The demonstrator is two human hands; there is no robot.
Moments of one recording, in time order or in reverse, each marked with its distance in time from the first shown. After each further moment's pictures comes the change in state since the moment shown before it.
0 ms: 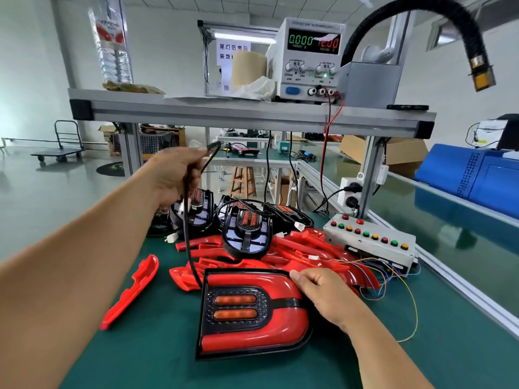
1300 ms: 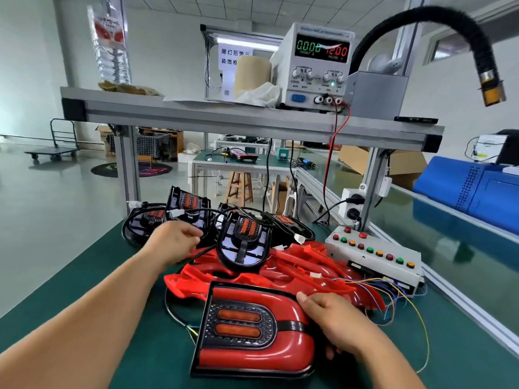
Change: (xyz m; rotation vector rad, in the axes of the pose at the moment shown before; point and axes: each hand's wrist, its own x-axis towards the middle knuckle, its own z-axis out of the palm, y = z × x) left_hand -0.001 -0.111 -0.015 0.722 0.152 -0.060; right_hand -0.001 -0.008 -0.013 -0.159 -0.099 0.251
